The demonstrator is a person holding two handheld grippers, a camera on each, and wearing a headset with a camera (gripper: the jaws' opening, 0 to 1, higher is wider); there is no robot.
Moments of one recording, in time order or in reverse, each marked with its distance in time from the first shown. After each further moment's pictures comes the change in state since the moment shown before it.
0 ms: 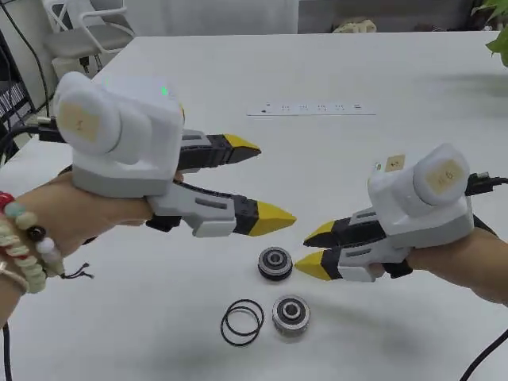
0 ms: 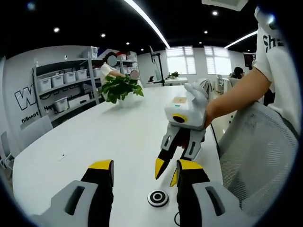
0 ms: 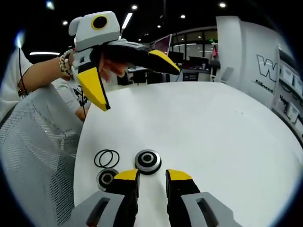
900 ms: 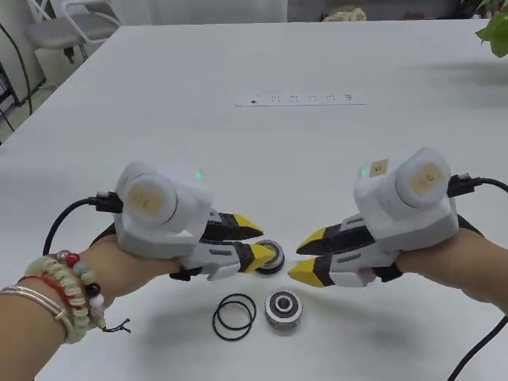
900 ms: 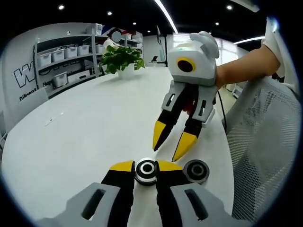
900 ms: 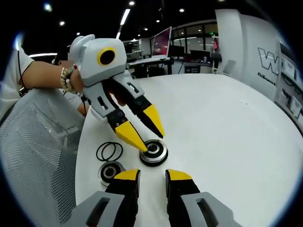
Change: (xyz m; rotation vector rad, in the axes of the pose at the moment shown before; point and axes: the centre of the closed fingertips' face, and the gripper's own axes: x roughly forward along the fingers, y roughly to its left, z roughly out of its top) left arm 0.025 -0.020 -0.092 -0.103 0.172 -0.013; right arm 0.008 0.010 -0.017 0.033 0.049 0.034
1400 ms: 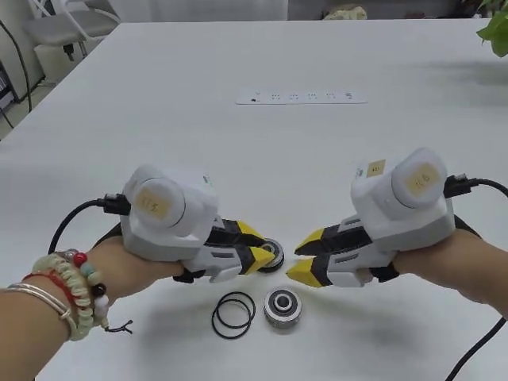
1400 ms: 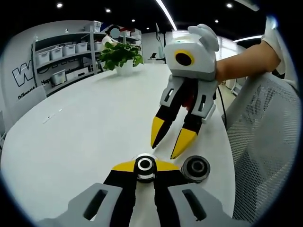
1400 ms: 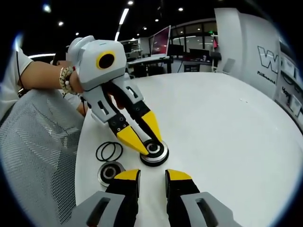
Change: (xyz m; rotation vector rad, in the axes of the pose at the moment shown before) left arm 0.005 -0.002 -0.009 0.000 0.028 -0.008; right arm 0.002 0.001 -0.001 0.011 0.007 -0.001
